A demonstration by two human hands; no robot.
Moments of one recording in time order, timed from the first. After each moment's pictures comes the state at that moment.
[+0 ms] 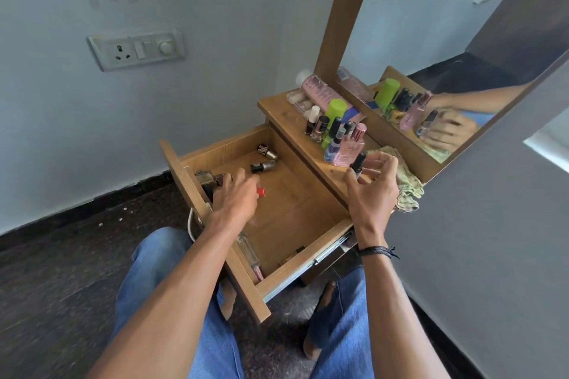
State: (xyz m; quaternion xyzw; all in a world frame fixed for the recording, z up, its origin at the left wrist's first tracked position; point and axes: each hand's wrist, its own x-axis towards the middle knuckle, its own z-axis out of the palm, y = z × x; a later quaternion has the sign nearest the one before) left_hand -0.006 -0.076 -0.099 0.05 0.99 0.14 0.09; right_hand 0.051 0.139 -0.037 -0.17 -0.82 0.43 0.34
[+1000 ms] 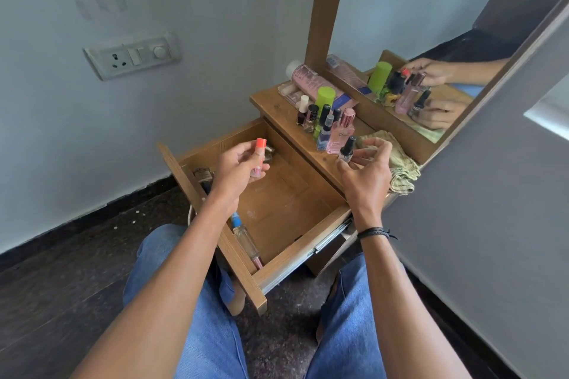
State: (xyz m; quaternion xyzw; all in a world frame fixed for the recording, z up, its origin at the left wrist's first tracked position) left_hand 0.000 -0.069 -0.056 -0.07 0.67 0.73 0.06; right_hand 0.044 0.153 -0.049 -0.21 -0.81 0.47 0.29
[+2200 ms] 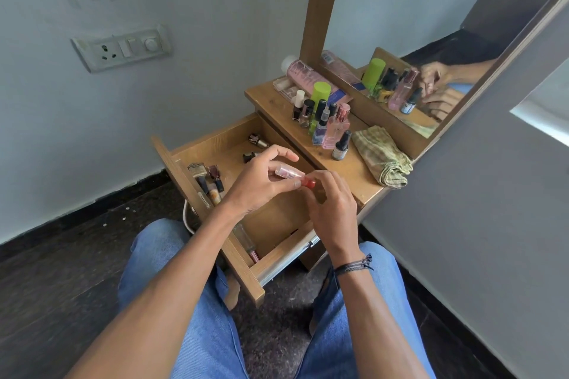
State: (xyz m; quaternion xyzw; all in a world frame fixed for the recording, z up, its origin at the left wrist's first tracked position) left_hand 0.032 -0.053 -0.042 0.18 0.77 0.60 0.13; right_hand 0.099 0.114 -0.077 0.01 -0.91 0.31 0.29
